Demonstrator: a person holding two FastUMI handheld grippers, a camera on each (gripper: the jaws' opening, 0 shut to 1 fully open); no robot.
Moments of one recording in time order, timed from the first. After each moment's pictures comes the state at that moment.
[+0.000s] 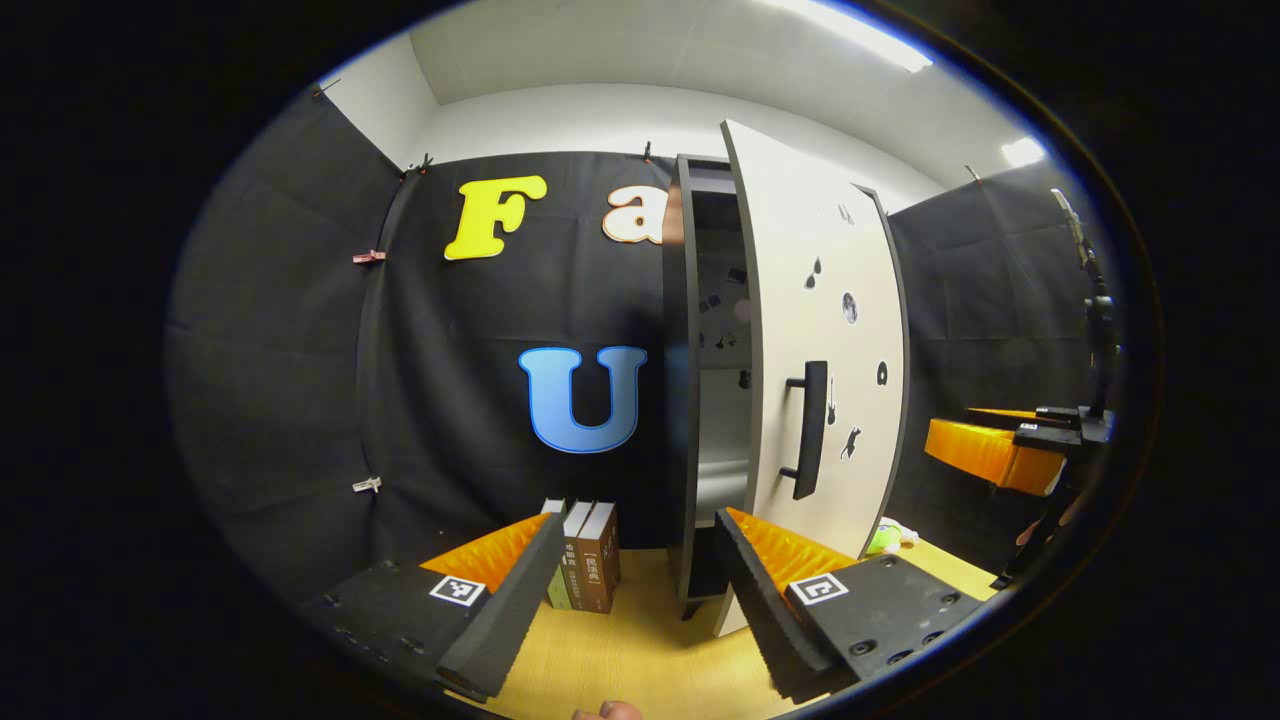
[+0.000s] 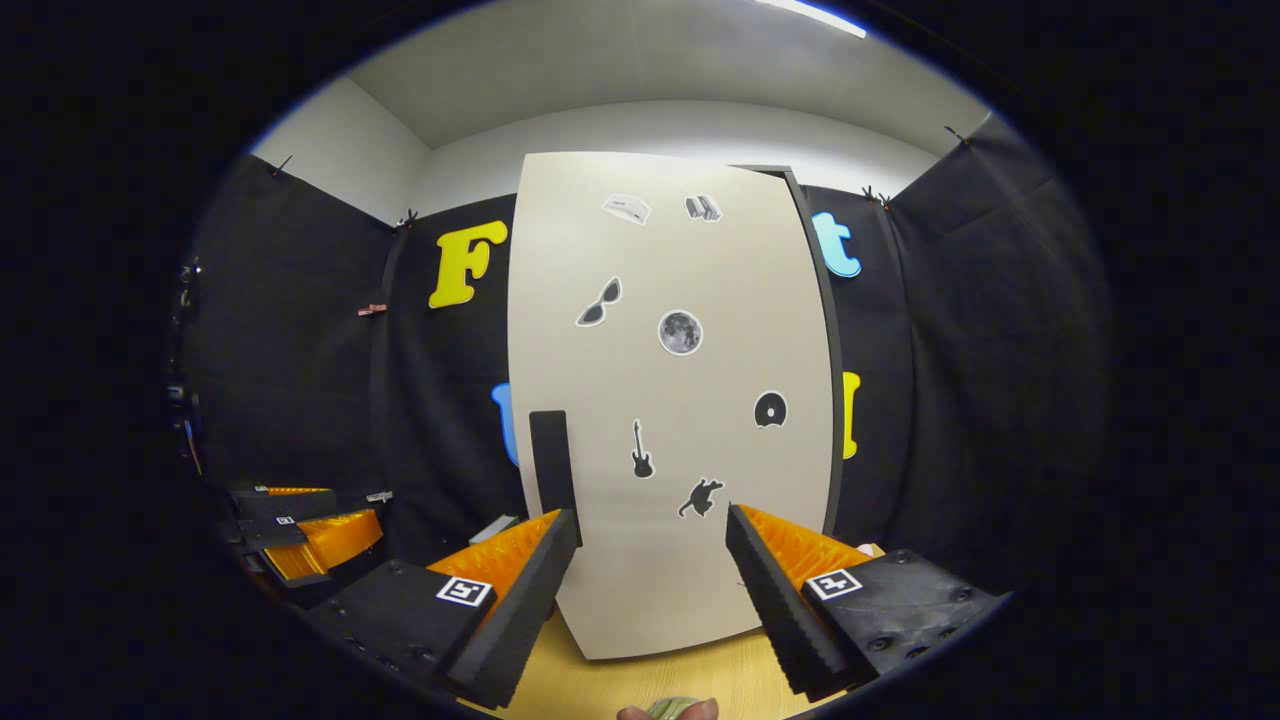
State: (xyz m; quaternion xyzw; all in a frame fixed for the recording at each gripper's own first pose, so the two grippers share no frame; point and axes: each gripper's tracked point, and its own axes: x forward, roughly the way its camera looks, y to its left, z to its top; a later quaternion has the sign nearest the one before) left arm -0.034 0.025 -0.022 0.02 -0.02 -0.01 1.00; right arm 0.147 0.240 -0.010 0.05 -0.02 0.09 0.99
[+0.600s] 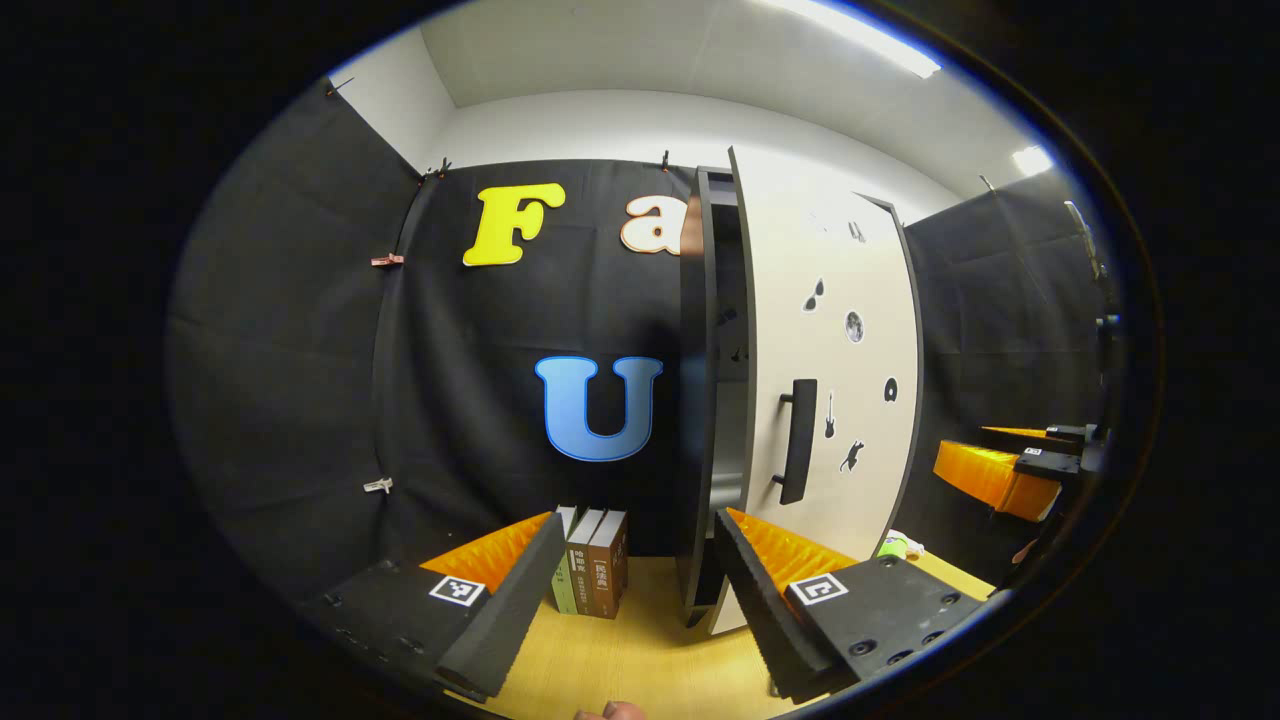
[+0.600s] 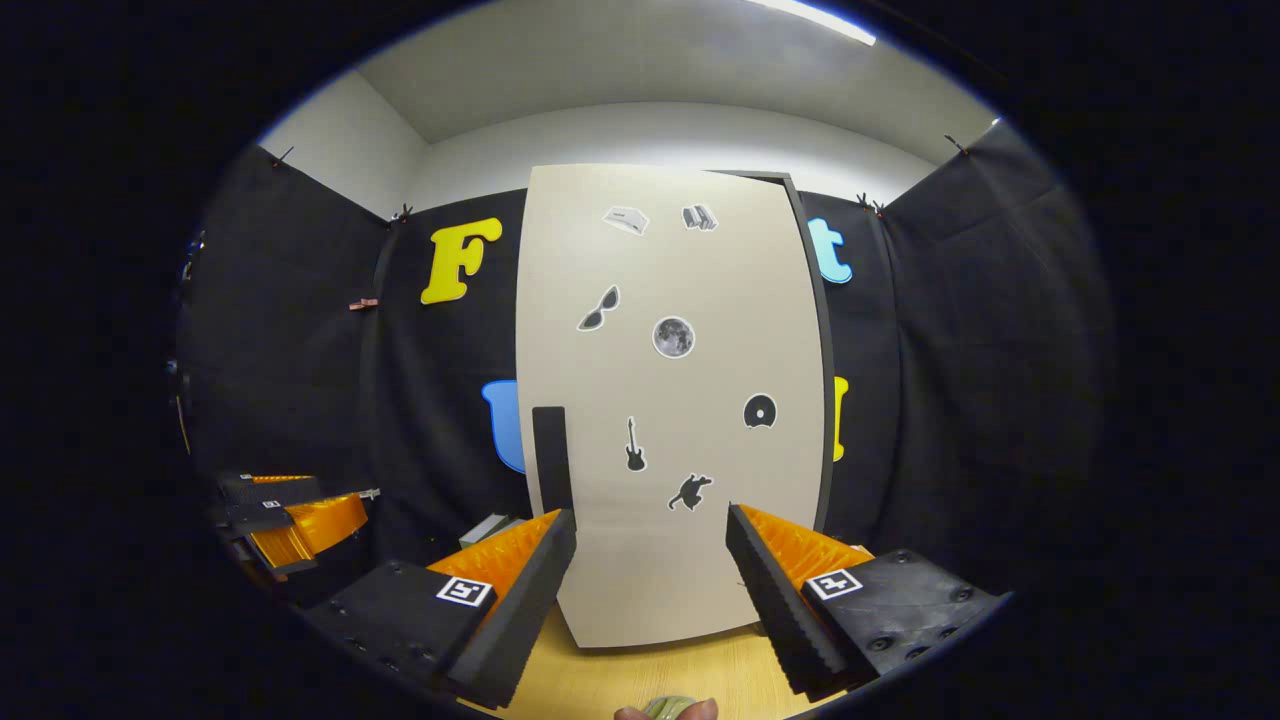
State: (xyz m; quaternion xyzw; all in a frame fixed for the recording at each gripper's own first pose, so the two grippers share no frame) left arm -0.039 0.030 -0.010 0.01 -0.03 0.00 1.00; right arm 0.144 0.233 -0.012 0.03 -0.03 0.07 1.00
